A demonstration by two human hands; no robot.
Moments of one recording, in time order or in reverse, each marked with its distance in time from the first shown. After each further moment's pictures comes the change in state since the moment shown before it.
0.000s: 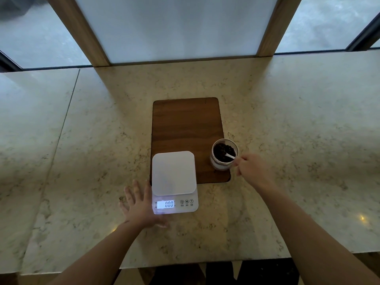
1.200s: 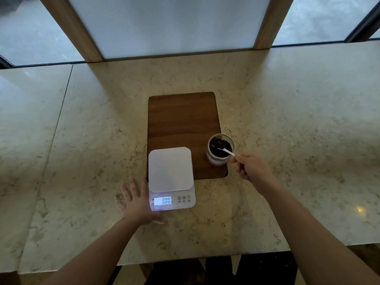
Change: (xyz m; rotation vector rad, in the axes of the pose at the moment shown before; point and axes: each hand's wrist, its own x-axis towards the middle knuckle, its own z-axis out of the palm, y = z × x) left_hand -0.006 0.007 -0.005 0.022 -0.006 -0.014; right_hand 0.001 0.021 -0.004 0.558 -0.229 0.218
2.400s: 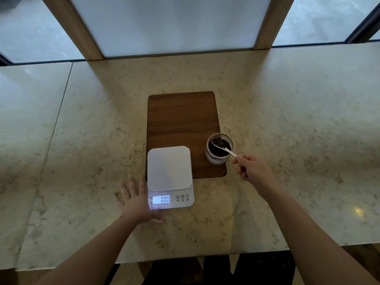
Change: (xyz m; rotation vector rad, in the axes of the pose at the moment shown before) left_hand 0.005 -0.002 0.004 -0.012 0.029 0.001; right_hand -0.009 0.008 -0.007 -0.014 0.043 -0.054
